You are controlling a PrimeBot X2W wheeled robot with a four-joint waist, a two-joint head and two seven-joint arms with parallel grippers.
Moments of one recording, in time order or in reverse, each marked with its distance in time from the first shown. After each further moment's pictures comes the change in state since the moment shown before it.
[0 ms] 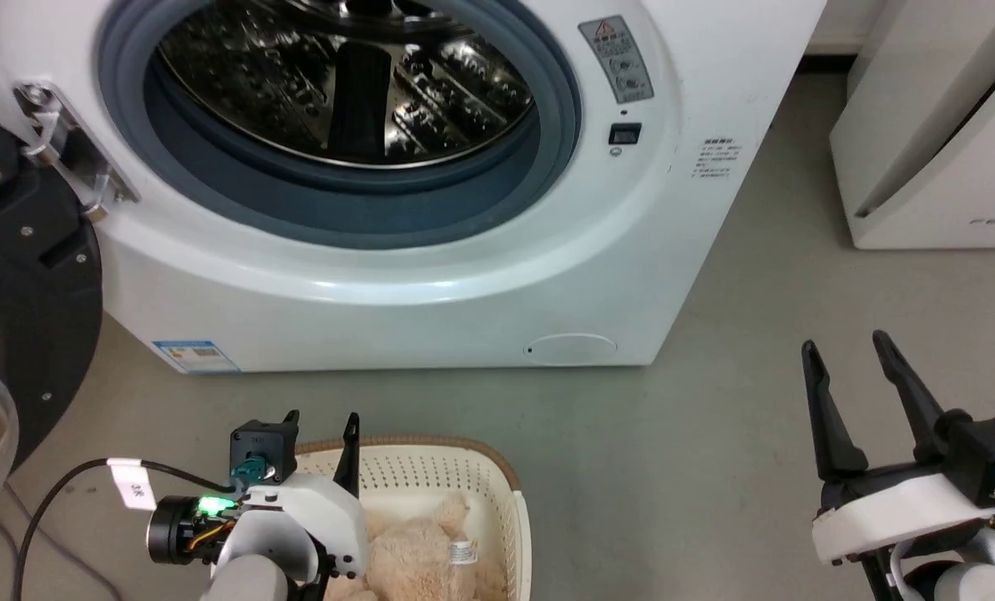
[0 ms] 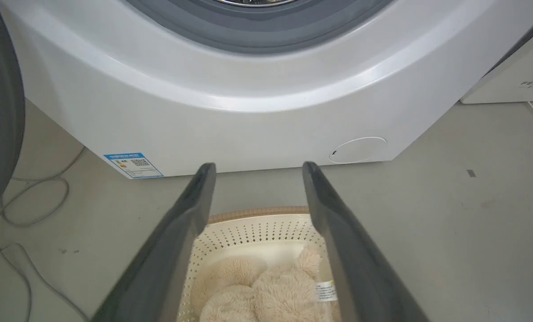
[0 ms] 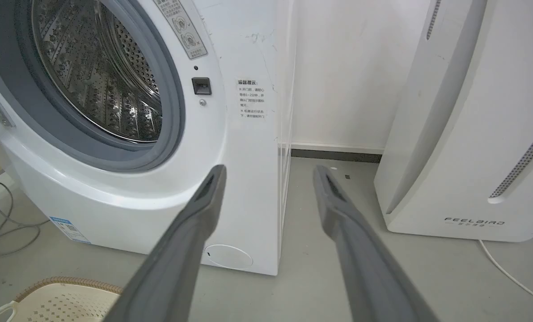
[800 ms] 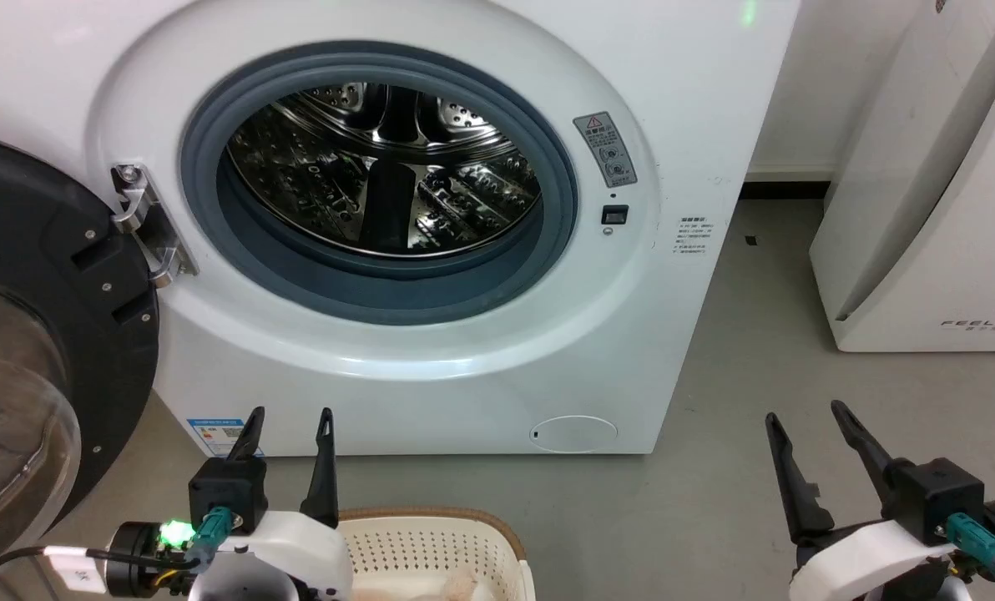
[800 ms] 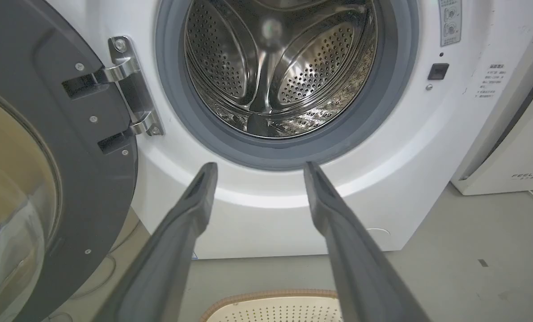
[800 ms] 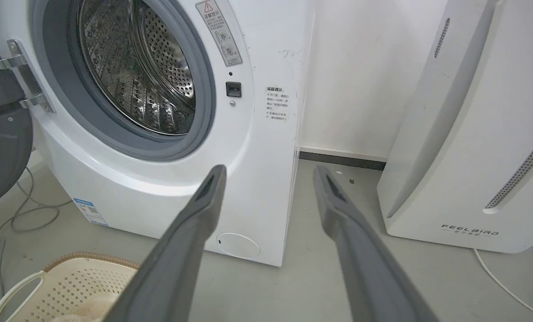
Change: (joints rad) left arm 0.193 -0.012 0.025 -0.368 0.052 0.039 -0.002; right arm 0.081 0.000 0.039 0.042 -0.040 0.000 0.053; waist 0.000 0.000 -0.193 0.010
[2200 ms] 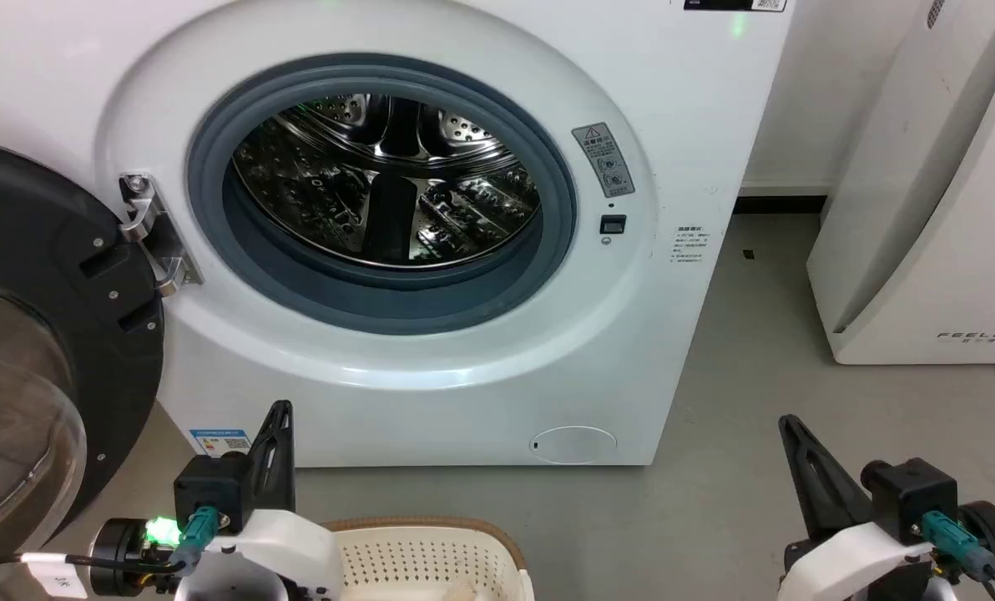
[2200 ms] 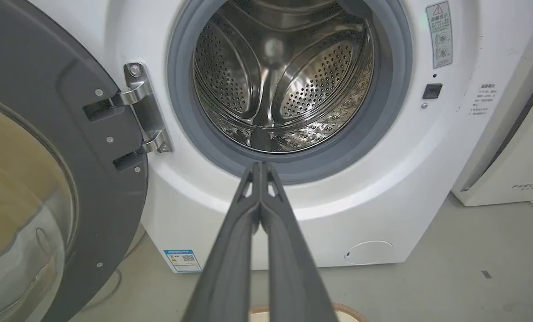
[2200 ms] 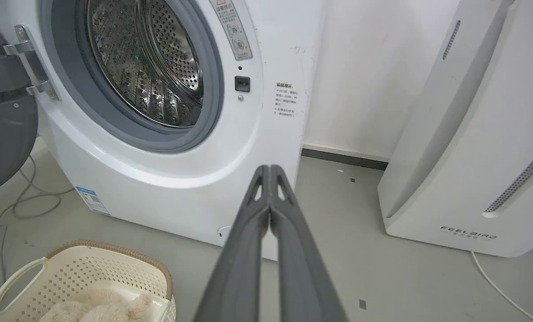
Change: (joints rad) left arm 0.014 0.000 0.017 -0.061 0.011 -0.014 0.029; right arm 0.000 0.000 0.023 0.010 -0.028 0.000 0.028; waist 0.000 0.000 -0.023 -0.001
